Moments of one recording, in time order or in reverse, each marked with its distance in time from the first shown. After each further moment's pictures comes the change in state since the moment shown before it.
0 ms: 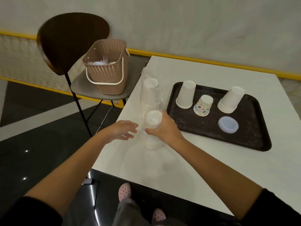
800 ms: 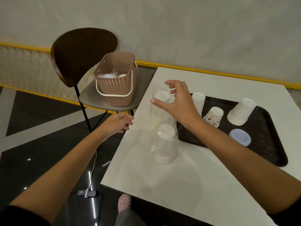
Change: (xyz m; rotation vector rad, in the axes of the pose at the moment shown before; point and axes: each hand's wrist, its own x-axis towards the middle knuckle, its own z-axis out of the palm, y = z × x) left_hand 0.000 0.016 -0.061 0.011 0.233 0.239; right_hand 0.024 -0.086 -0.060 0.030 0.268 -0.365
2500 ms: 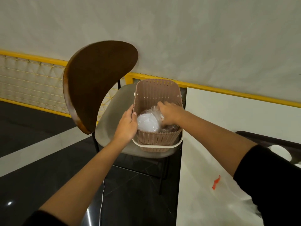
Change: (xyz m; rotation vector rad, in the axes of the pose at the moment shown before) left_hand 0.243 -0.029 -0.177 -0.037 0.233 0.285; right_hand 0.296 -0.011 0.220 -0.818 -0.597 0.031
